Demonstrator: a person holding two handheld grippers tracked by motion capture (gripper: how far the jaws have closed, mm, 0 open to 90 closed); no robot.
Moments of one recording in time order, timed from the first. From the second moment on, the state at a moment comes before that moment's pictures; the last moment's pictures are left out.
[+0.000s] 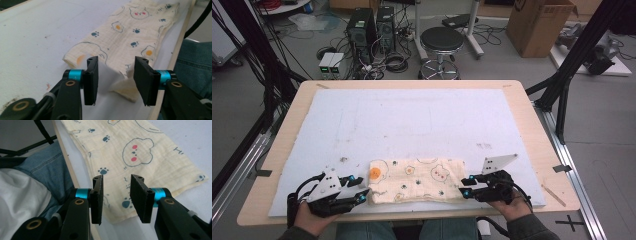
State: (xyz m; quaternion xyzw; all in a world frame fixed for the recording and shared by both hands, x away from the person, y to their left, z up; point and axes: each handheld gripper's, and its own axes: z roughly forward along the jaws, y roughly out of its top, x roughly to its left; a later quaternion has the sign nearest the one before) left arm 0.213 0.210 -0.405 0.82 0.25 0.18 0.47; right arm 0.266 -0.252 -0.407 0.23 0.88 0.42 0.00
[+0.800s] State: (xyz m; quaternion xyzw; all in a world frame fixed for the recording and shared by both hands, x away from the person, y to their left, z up) left arm 0.235 0.177 -0.441 0.88 0.24 0.13 0.40; right arm 0.273 -0.241 -0.435 0.22 0.90 0.37 -0.02
